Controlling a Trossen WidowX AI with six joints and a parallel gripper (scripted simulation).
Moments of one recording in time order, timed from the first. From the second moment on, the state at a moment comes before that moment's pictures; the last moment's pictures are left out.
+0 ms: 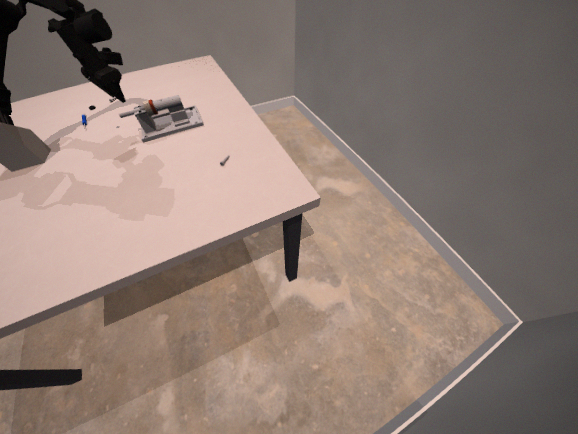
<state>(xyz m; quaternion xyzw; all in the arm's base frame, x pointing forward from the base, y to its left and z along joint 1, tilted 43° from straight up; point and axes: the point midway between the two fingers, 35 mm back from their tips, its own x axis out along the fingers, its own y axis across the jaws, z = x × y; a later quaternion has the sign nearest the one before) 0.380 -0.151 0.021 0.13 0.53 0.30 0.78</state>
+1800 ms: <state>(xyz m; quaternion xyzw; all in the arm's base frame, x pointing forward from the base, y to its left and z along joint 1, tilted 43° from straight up) 0.340 -0.093 -0.008 -0.88 -0.08 0.30 0.36</state>
